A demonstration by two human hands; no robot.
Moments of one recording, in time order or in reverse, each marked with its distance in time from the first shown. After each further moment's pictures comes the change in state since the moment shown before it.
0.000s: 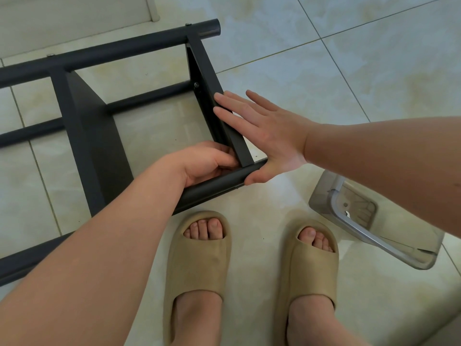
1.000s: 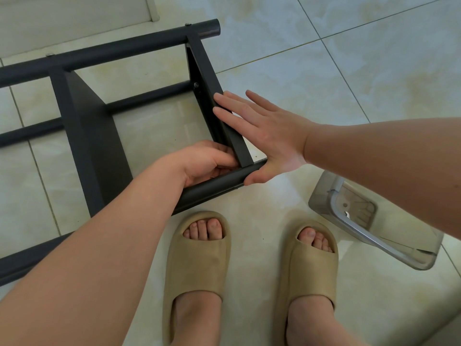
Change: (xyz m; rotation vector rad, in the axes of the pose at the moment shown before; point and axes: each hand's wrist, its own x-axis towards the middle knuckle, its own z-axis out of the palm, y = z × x) left_hand 0.002 -0.002 -0.002 -0.025 0.017 0.017; right_hand 0.000 0.001 0.002 -0.001 0.004 -0.003
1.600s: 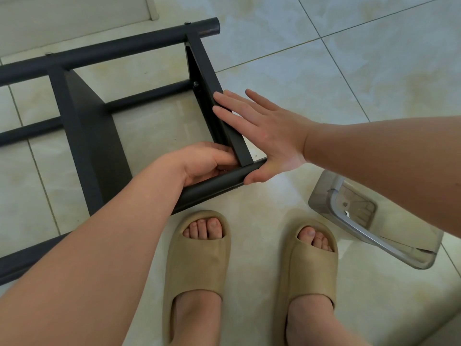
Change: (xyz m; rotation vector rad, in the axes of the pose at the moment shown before) left_hand -0.002 0.001 0.000 0.055 -0.014 -0.024; right_hand 0.000 0.000 -0.001 0.001 -0.004 0.003
